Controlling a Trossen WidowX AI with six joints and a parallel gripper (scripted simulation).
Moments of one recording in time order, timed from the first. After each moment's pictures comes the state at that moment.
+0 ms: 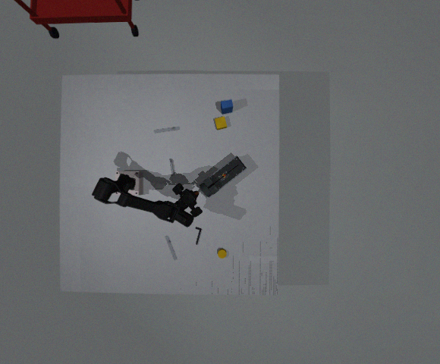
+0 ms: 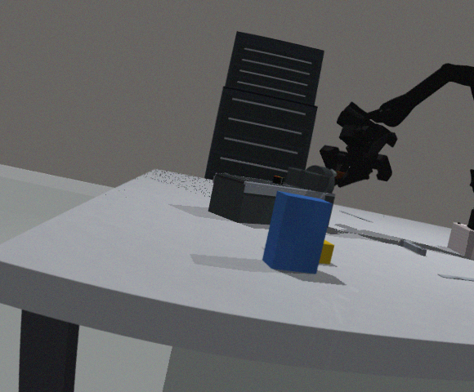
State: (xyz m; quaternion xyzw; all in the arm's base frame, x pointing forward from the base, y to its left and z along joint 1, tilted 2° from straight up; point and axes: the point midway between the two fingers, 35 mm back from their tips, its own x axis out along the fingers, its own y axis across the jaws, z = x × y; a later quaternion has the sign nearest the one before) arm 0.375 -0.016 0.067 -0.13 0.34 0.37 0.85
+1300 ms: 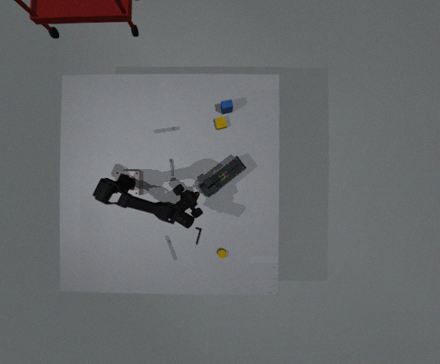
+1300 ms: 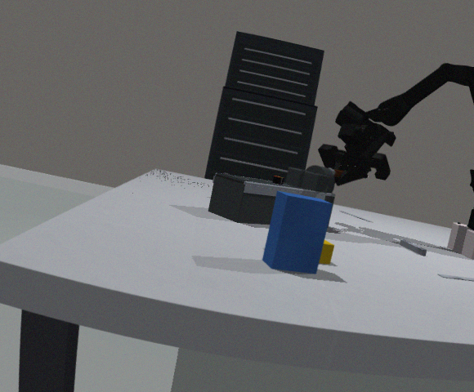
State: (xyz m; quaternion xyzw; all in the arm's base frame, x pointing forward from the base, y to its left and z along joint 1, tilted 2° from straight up) arm 0.379 -0.019 0.068 -0.13 0.34 0.37 0.86
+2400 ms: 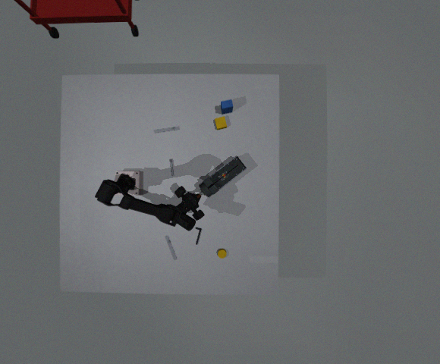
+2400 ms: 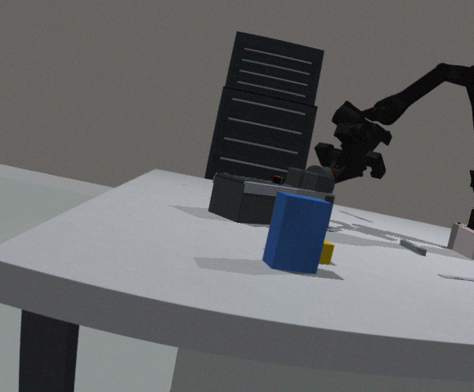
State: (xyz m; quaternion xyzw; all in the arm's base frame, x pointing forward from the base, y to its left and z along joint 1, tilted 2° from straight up) arm 0.388 -0.029 0.069 -0.13 0.33 0.37 0.86
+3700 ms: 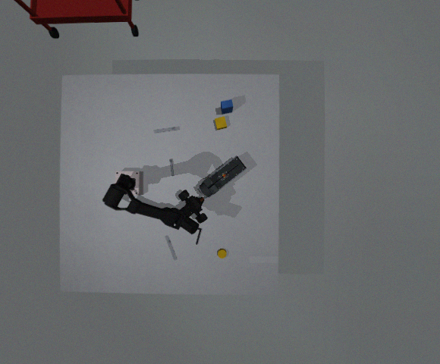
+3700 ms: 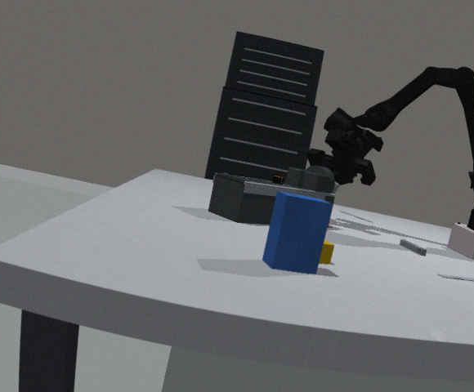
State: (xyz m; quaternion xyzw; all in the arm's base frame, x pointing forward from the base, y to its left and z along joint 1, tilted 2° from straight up) arm 0.406 -0.045 0.049 -0.14 0.33 0.36 0.86
